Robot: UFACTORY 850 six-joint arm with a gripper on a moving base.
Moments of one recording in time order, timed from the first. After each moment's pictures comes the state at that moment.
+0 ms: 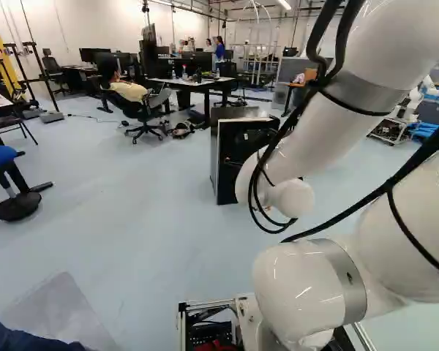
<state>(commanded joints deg) 0.0 16.0 -5.0 0.0 50.0 0.0</state>
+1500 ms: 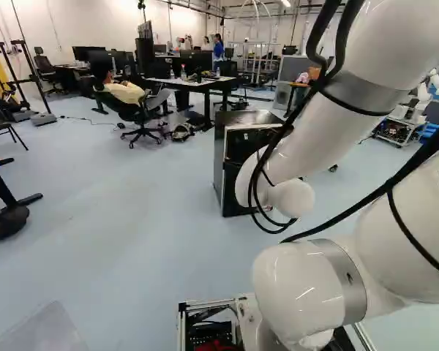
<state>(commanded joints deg) 0.0 16.0 -5.0 0.0 50.0 0.0</state>
